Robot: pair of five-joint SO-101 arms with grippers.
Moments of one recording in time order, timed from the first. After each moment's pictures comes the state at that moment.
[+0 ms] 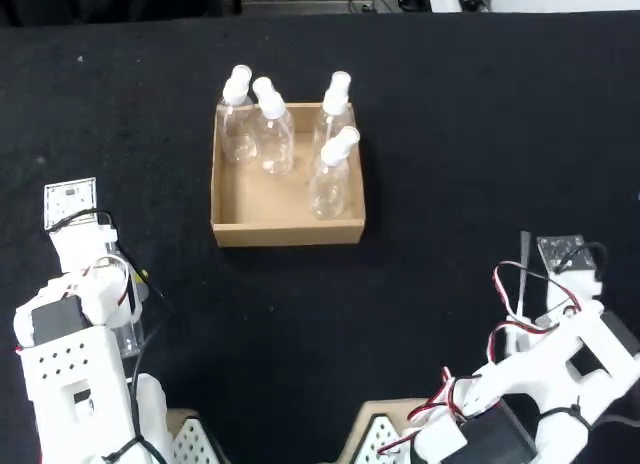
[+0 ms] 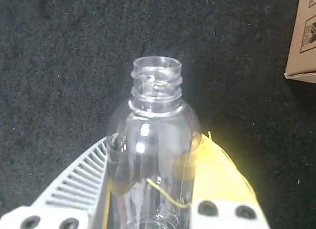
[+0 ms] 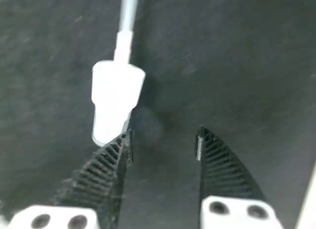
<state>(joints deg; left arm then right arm) -25.9 -63.5 65.8 65.5 -12.0 58.1 -26.3 61.7 54.7 56.6</state>
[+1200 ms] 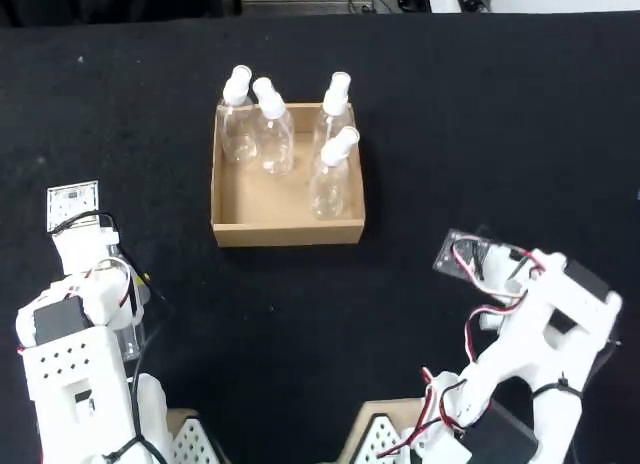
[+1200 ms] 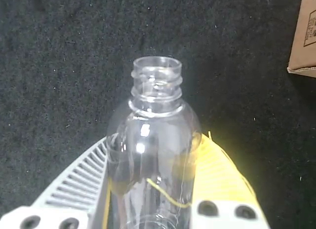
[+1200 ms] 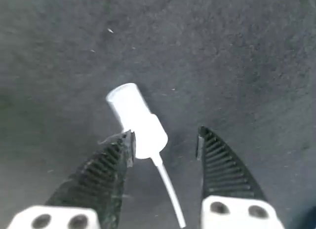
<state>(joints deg) -25.9 -63.6 66.9 65.5 -12.0 41.8 -26.3 58.4 53.8 104.8</state>
